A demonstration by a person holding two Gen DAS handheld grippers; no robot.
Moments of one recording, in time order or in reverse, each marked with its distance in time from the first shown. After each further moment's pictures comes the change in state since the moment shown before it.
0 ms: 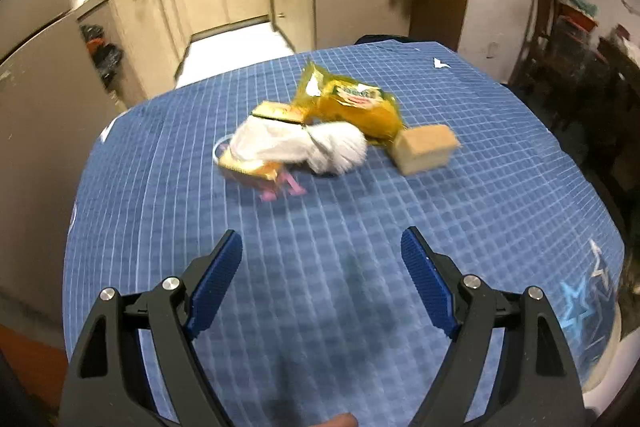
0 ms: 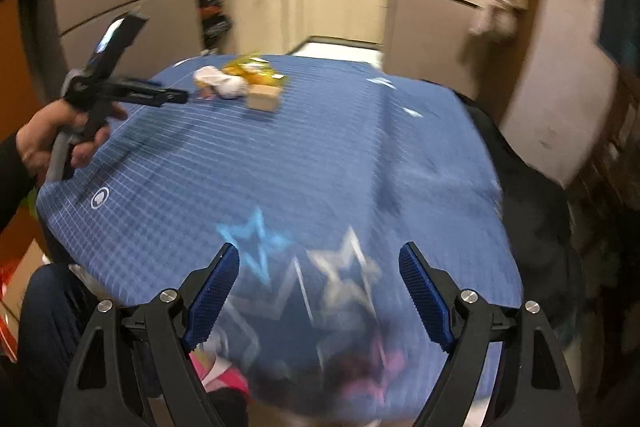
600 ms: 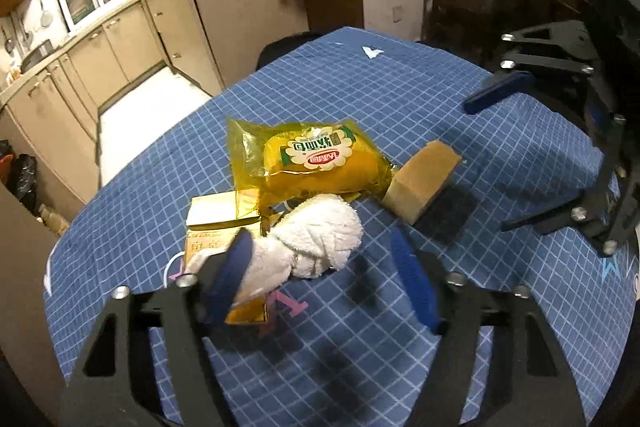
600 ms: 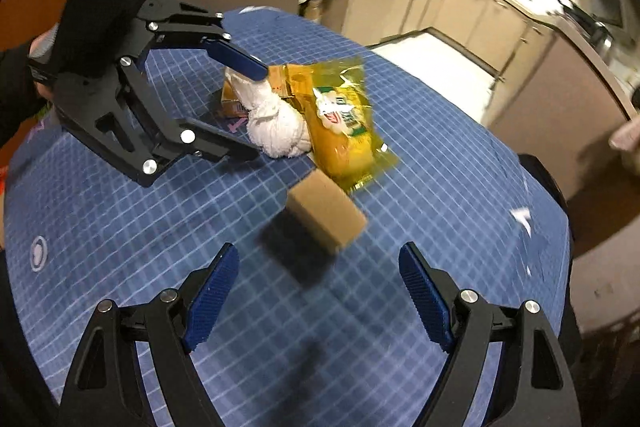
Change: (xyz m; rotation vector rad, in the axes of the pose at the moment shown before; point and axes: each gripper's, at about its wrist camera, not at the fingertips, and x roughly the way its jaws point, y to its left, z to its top) left arm 0.062 -0.003 0.061 0.389 -0.016 -0.221; right arm 0.185 0.046 0.175 -0.405 0.153 0.169
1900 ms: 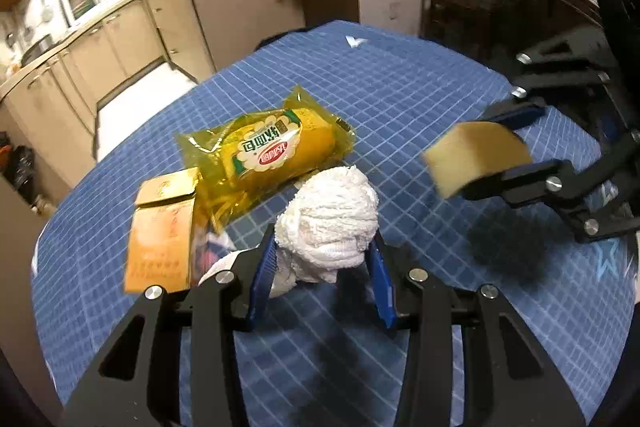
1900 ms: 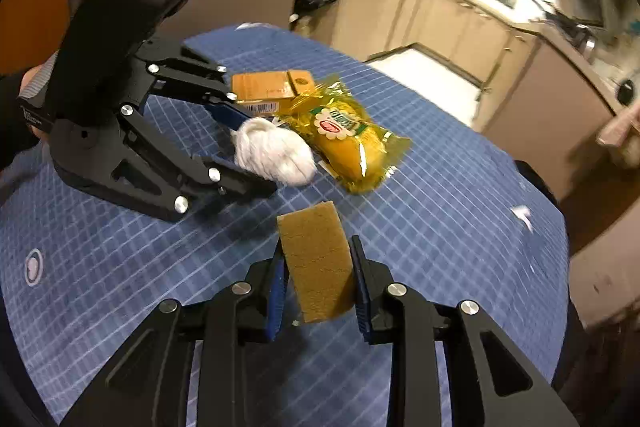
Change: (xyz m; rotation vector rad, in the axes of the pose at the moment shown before) left arm -0.008 -0.032 -0.028 -0.035 -0.015 0.016; right arm -0.020 0.032 -0.026 0.103 -0.120 -0.086
